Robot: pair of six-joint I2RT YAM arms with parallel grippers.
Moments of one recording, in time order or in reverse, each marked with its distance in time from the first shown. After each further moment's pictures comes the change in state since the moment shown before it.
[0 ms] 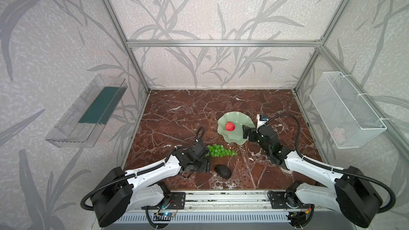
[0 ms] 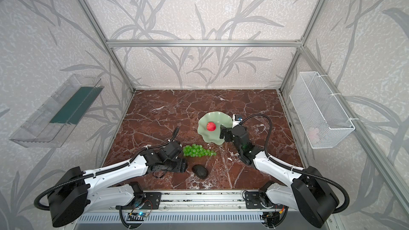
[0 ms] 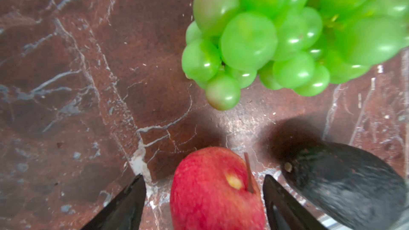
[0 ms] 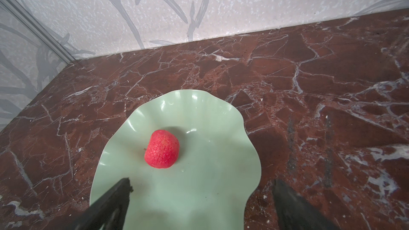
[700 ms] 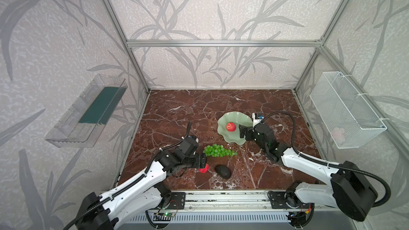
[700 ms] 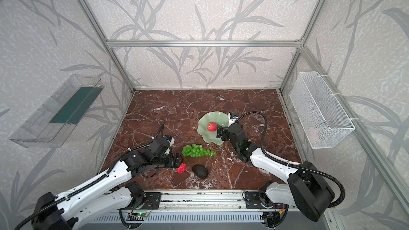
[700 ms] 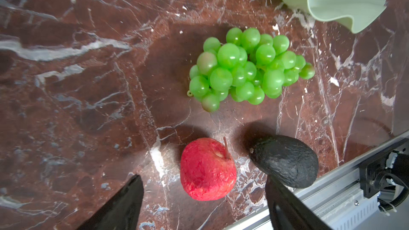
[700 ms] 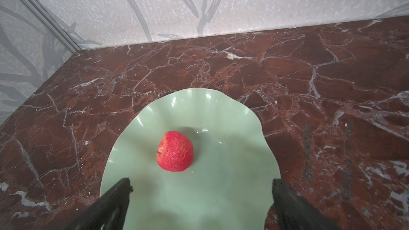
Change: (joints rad) left arm 0.088 -0.243 0.027 -0.107 0.042 0.050; right arm 0.028 0.063 0.065 -0.021 -0.014 -0.020
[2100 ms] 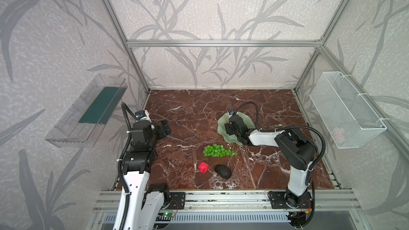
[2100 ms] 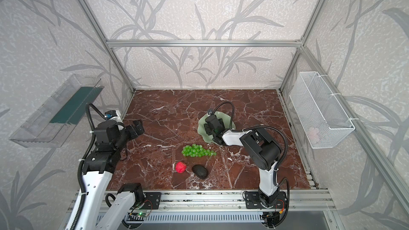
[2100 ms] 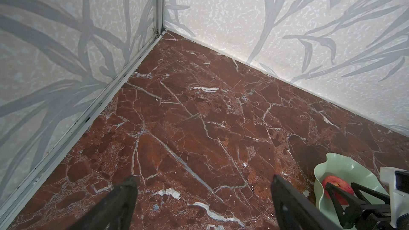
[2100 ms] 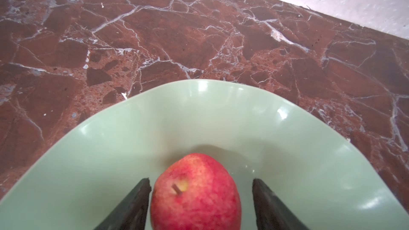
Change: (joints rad) left arm 0.835 -0.235 0.235 0.089 -0.100 0.342; right arm 0.056 0.661 0.428 0.003 0.075 -0.205
